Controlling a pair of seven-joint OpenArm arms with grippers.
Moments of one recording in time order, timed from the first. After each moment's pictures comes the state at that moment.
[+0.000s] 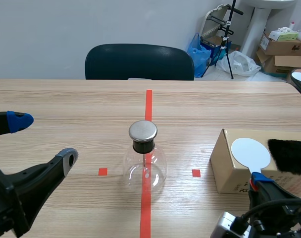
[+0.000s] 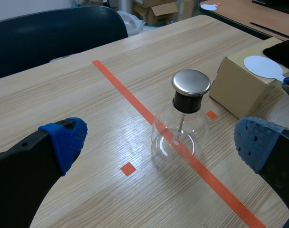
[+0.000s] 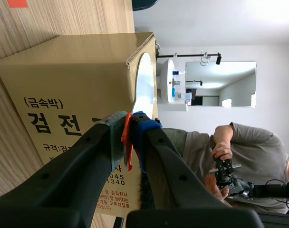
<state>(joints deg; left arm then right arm) 48.0 -32.6 -8.4 119.6 -21.4 -26.4 -9.7 -37.1 15.6 -8.3 82.2 -72.4 -39.0 3.4</state>
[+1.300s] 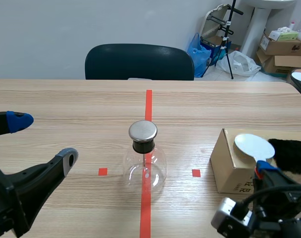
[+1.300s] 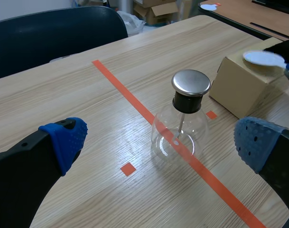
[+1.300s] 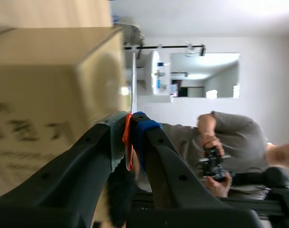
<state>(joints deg) 48.0 -32.6 -8.4 119.6 -21.4 -26.4 -9.7 -37.1 15.6 -8.3 87.8 -76.7 -38.3 -2.7</state>
